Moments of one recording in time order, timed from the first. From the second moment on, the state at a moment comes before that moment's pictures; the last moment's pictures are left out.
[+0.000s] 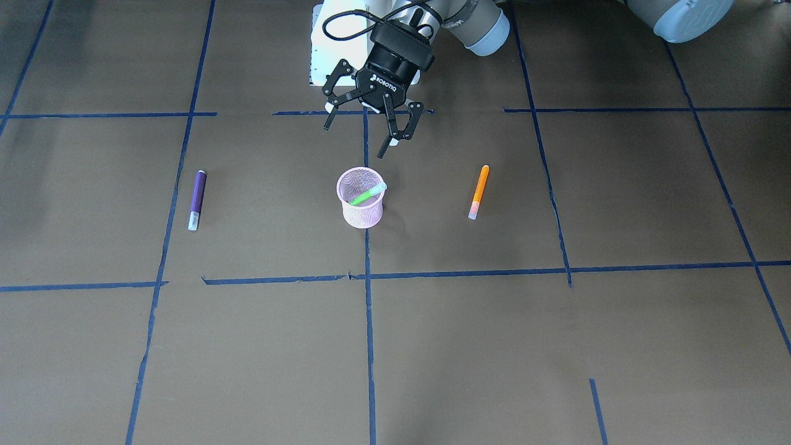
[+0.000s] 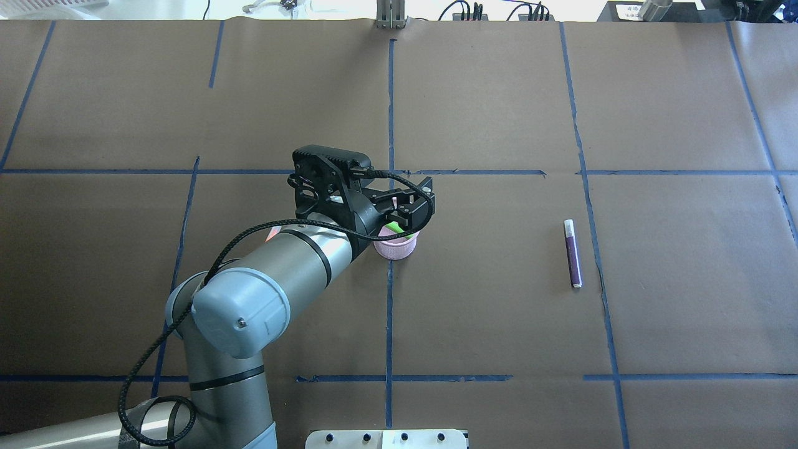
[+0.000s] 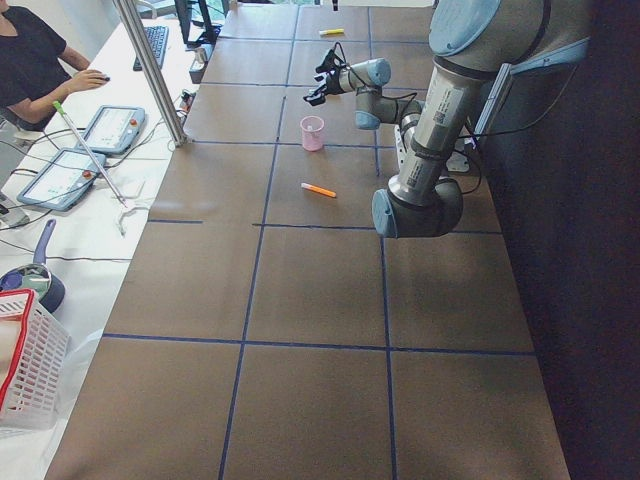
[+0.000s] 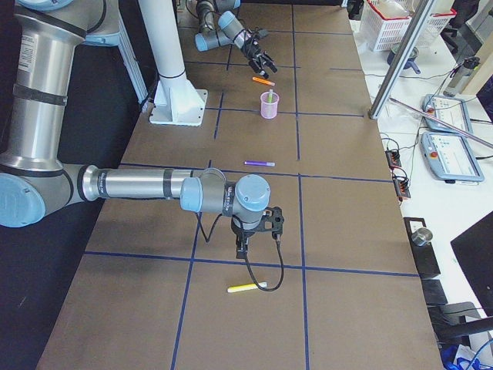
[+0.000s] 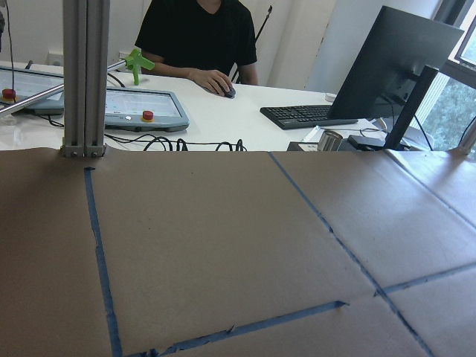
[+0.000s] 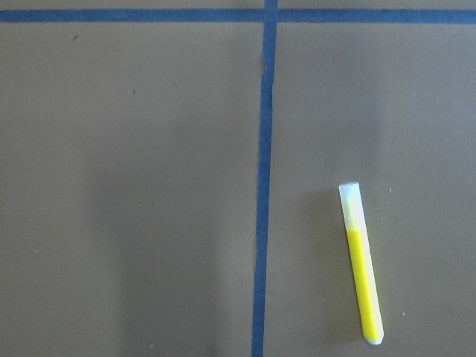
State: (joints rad) left arm -0.32 -2.18 -1.80 -2.31 -1.08 -1.05; right arm 1.47 -1.72 1.66 -1.53 2.37 0.04
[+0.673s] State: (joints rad) left arm -0.34 -2.13 -1.82 -2.30 -1.08 -1.11; right arm 1.39 -1.56 1.41 -1.48 2.31 0.08
